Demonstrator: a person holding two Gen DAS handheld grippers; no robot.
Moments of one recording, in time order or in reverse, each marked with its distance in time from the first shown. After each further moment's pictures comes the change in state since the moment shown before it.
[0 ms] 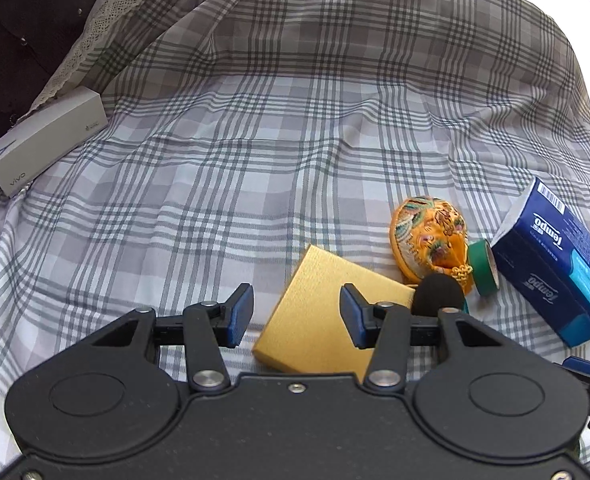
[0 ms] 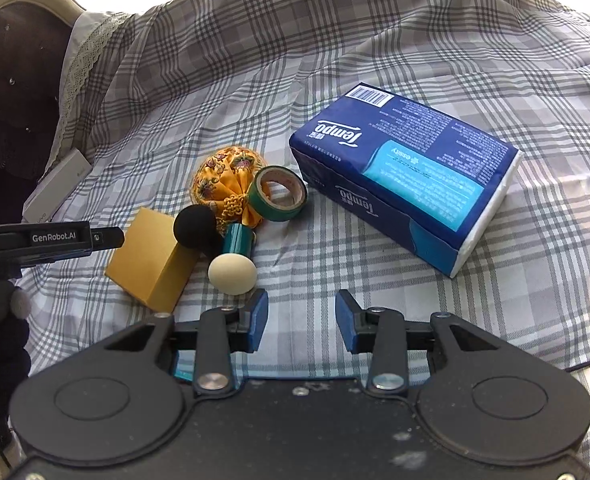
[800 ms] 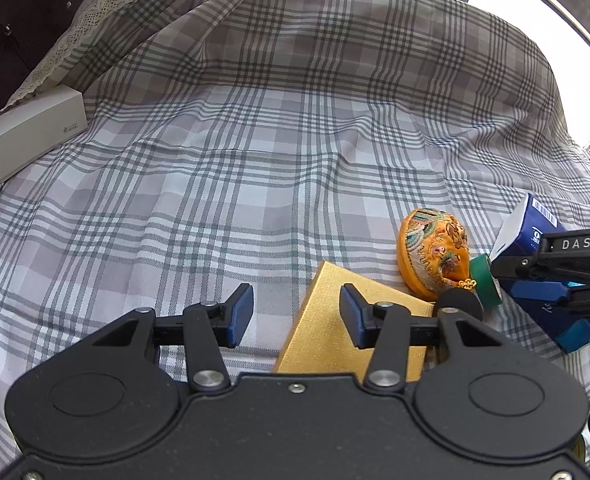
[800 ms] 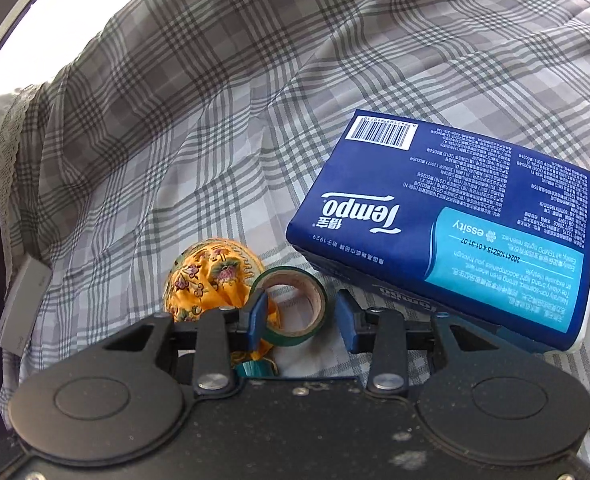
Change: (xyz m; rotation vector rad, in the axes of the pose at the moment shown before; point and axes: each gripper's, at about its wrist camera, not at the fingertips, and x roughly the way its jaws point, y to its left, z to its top) left arm 0.011 0.030 -0.006 -0.018 -0.076 -0.123; right arm 0.083 0.015 0.076 0.307 -0.015 -0.069
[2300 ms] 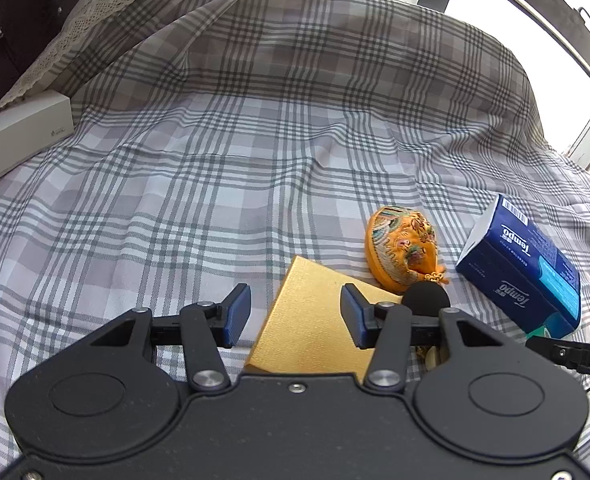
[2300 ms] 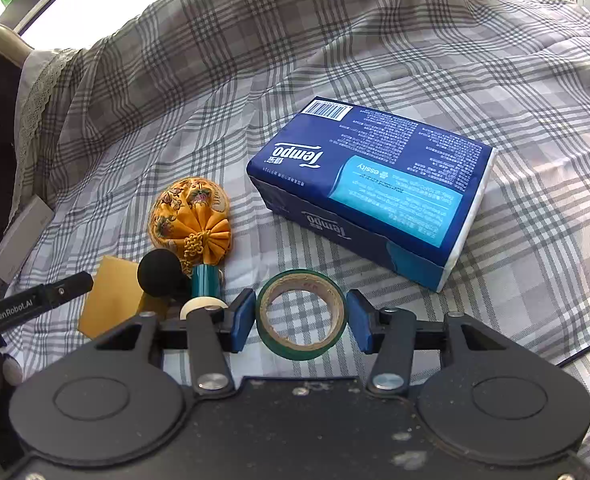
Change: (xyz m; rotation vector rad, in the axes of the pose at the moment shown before) left arm -0.014 -0.014 -0.009 0.015 -0.038 -0.051; right arm -0.076 -0.041 -0.058 -0.182 -0.044 -0.022
